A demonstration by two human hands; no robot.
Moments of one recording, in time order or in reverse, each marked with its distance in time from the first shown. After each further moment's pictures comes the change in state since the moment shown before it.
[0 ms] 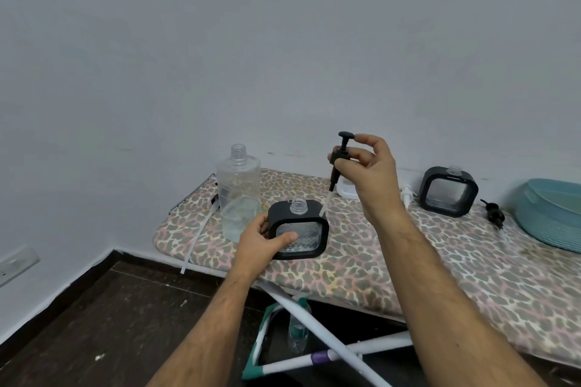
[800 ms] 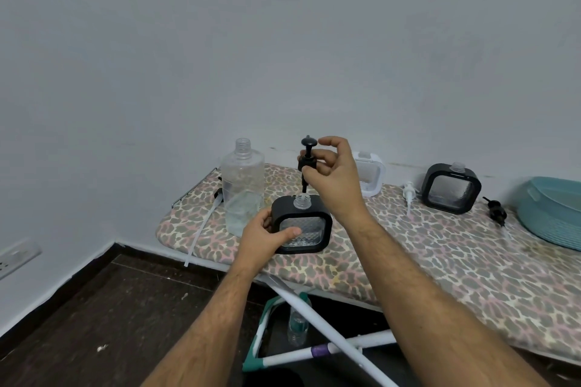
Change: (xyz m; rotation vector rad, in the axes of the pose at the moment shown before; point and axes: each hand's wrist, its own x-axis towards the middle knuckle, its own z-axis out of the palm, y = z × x) left_hand 0.003 -0.003 0.000 -0.030 -0.010 0.034; right_hand -0.009 0.026 0.048 -0.094 -0.125 -0.047
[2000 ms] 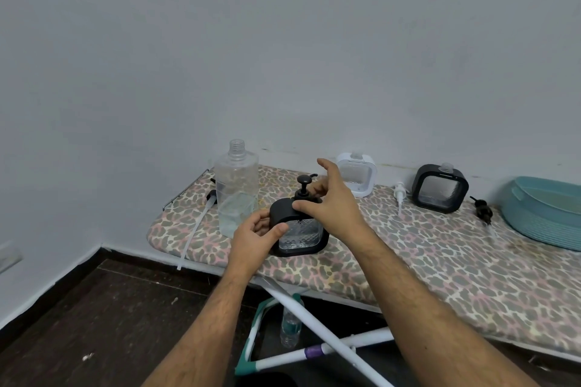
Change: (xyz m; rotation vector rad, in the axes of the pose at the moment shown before) left_hand 0.005 -0.015 -0.006 -0.026 0.027 0.056; right_hand -0.017 0.024 -0.021 -0.472 -0.117 0.102
